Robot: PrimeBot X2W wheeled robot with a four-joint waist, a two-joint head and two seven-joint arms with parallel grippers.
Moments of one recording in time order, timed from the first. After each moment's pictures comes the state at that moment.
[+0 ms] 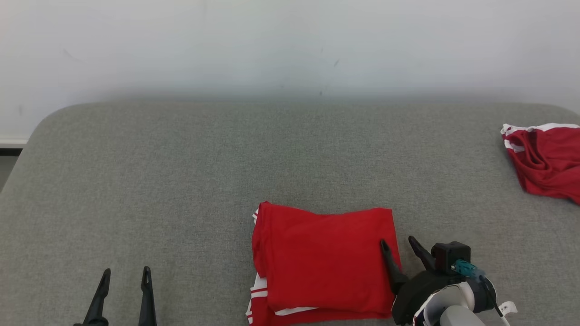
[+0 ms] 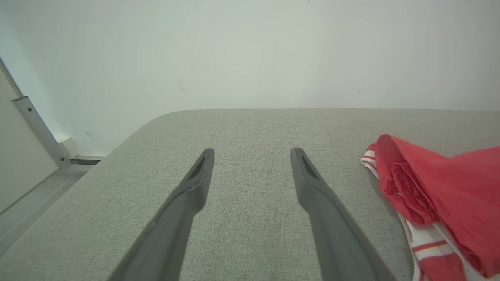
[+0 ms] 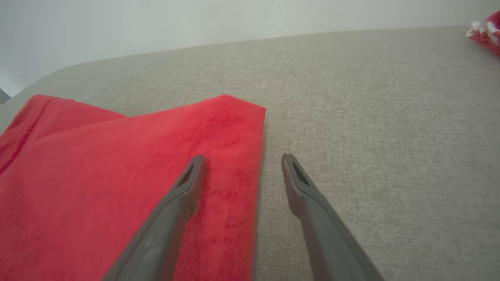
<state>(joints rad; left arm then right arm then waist) 0.06 0.06 0.10 0.13 -0.06 -0.12 -0.26 -0.33 -0.11 0.14 0.73 0.25 0.13 -0.17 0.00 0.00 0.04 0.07</state>
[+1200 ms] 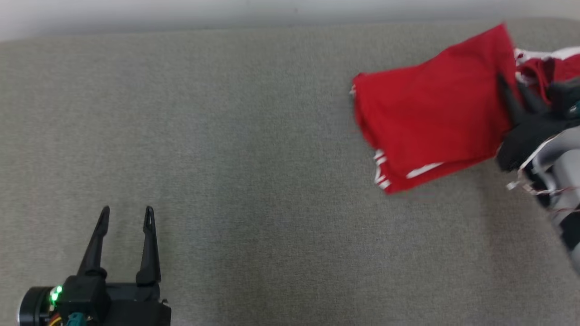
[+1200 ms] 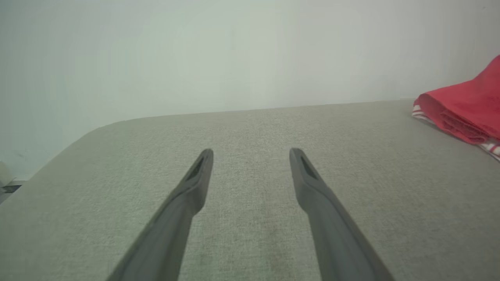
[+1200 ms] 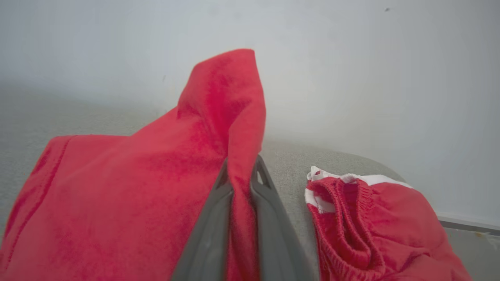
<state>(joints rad) -0.09 0.06 0.06 0.06 -0.05 -0.12 -0.26 -0.87 -0.54 0.41 0.84 0.42 0.13 -0.18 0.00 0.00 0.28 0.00</state>
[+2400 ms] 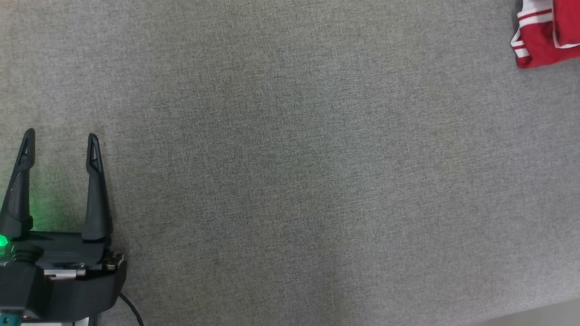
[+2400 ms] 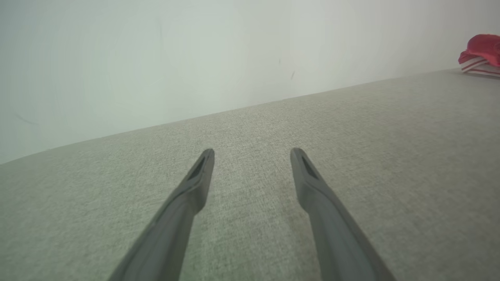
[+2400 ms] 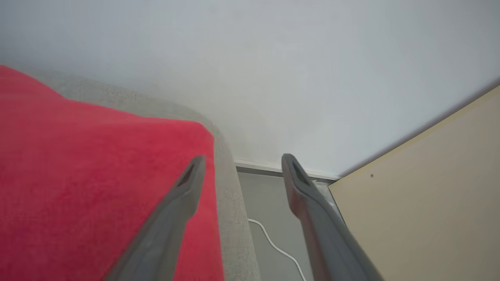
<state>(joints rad) -0.21 0.19 0.08 -0.22 0.01 -0.10 -0.26 -1.25 -0.87 0.37 0.98 0.35 0.13 -0.14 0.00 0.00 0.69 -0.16</state>
